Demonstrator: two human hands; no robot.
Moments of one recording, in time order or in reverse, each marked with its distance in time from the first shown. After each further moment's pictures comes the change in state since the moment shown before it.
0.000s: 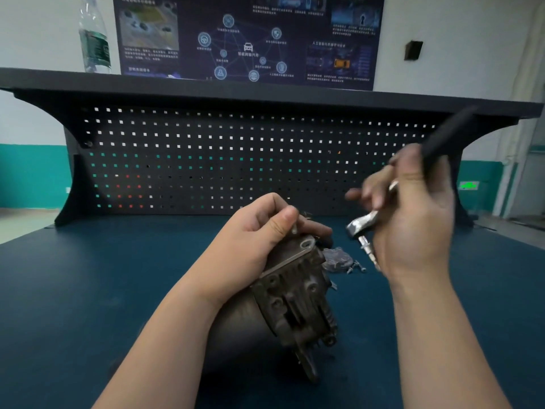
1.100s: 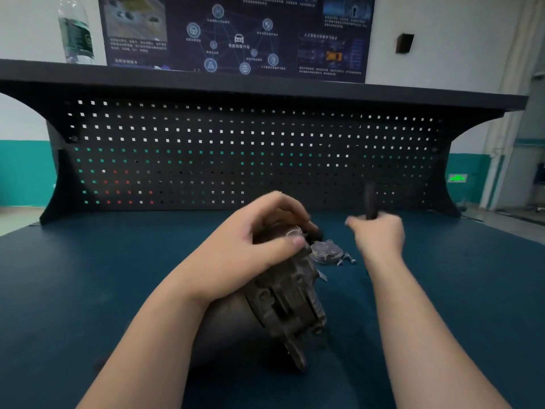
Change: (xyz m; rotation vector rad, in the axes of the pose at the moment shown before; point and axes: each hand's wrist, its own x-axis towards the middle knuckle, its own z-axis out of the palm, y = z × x) left_hand -0.003 0.003 0.000 0.325 -0.087 -0.027; right_hand 0.022 0.083 -0.078 -1.055 0.323 0.542
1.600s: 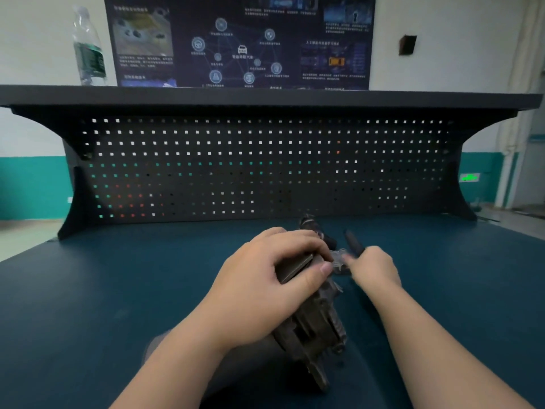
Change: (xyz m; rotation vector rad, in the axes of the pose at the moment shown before) left_hand -0.012 0.005 0.009 0.372 0.097 0.035; right_hand 0.005 0.035 0.034 -0.580 -0.219 0.108
